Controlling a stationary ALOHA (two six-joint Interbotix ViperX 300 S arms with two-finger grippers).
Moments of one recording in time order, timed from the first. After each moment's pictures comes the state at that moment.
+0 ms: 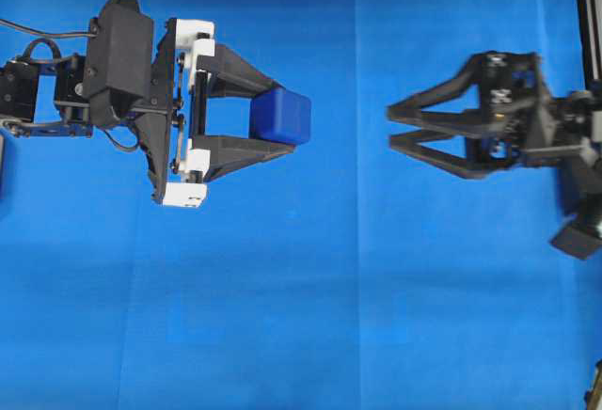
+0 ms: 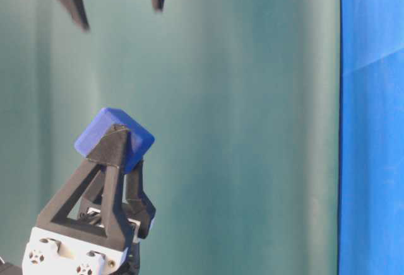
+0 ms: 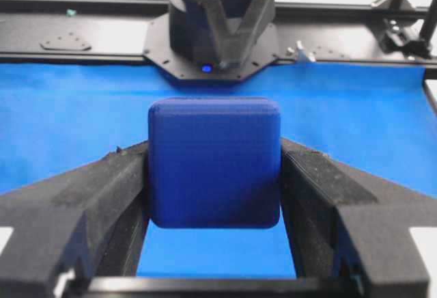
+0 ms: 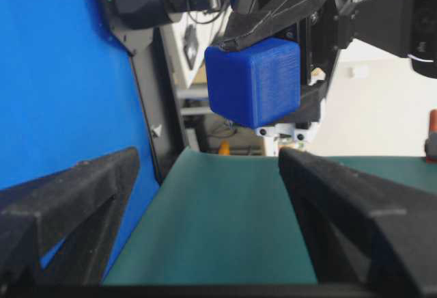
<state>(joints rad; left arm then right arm) -0.01 -0.28 0.65 0.00 -0.27 -0.02 -0.03 -0.58 0.87 -0.59 -0.20 -0.67</state>
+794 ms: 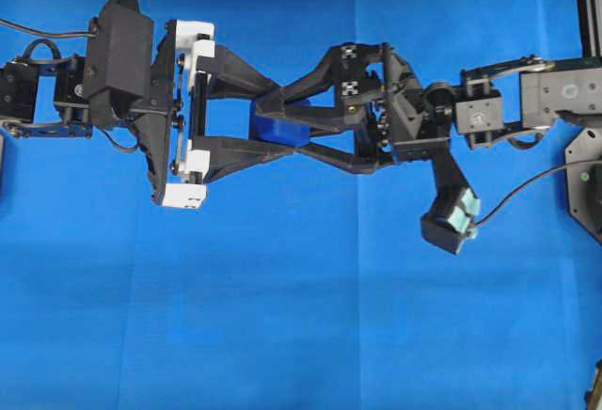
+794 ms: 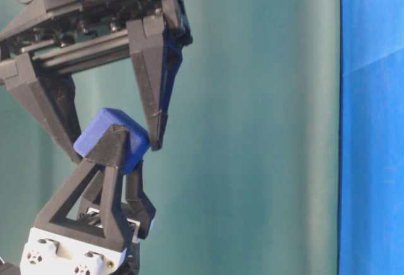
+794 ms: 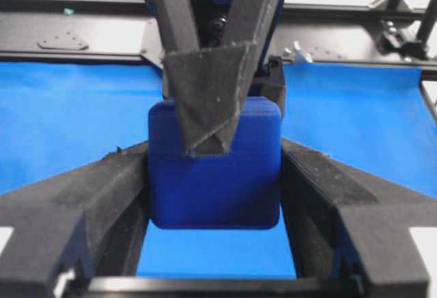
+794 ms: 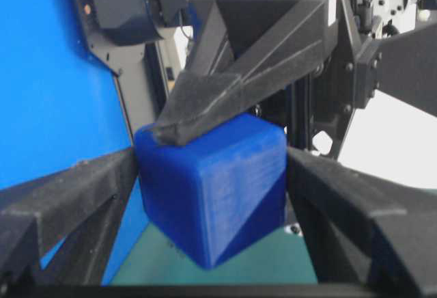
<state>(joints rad) -0.01 -0.28 0.65 0.00 -0.27 -0.03 -0.03 -0.23 0.57 -0.59 -0.23 -0.67</state>
